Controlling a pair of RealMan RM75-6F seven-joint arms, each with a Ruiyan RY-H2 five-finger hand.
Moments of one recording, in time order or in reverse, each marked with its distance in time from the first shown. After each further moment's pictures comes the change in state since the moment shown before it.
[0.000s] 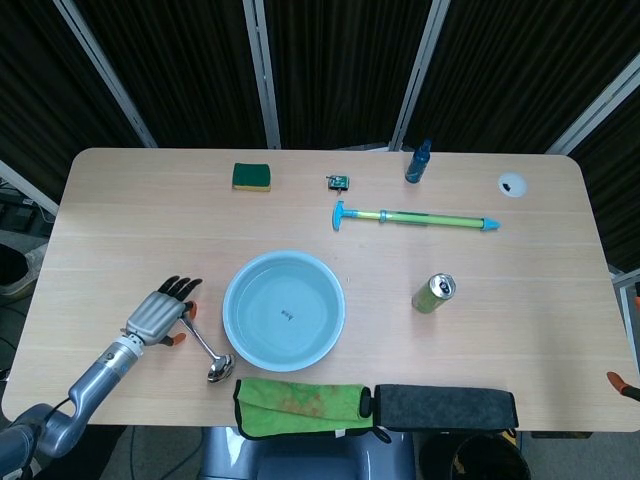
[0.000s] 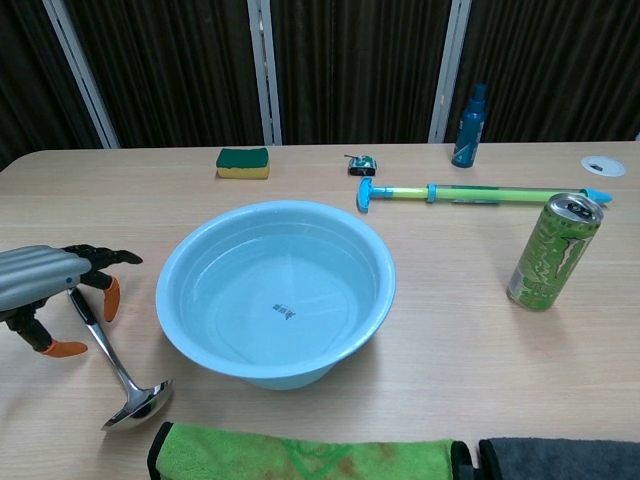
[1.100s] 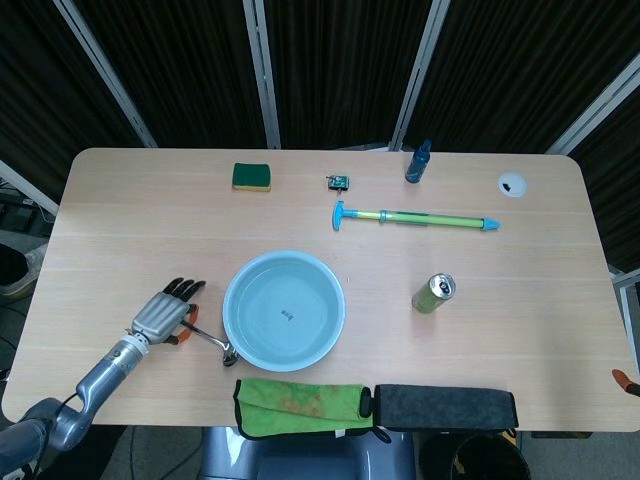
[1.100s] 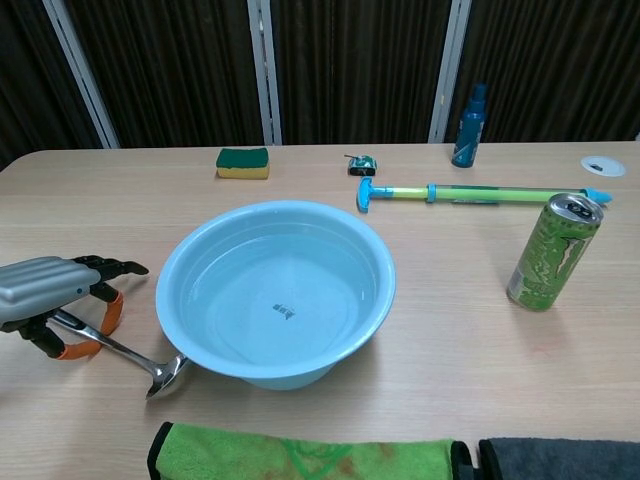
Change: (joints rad) left arm -0.022 -0.065 0.057 0.125 -0.001 -0.003 -0.070; right arm 0.004 -0.005 0.013 0.003 0.035 -0.010 -0.020
